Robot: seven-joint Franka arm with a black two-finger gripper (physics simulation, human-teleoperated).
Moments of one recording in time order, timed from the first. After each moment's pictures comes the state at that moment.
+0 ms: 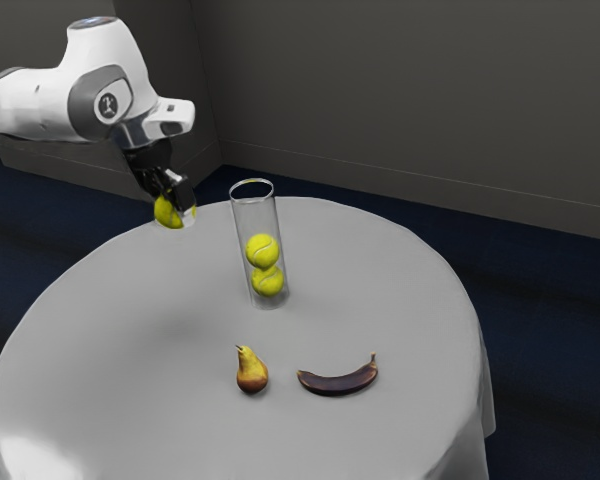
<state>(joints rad) 0.27 0.05 -0.17 -1.87 -0.06 2.02 0.39</state>
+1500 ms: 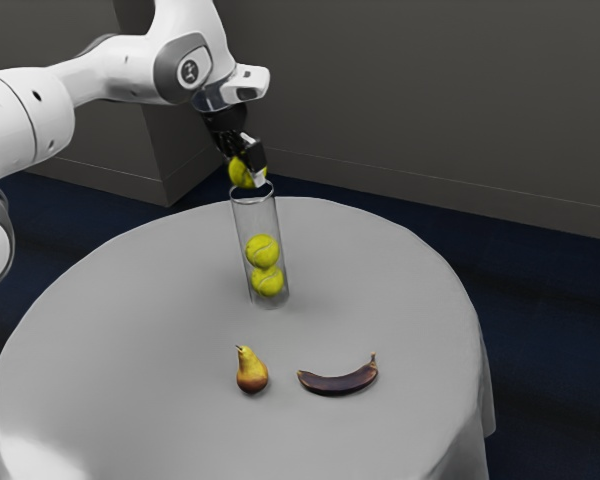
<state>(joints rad) 0.14 0.50 -0.18 -1.22 0.01 1.87 0.39</state>
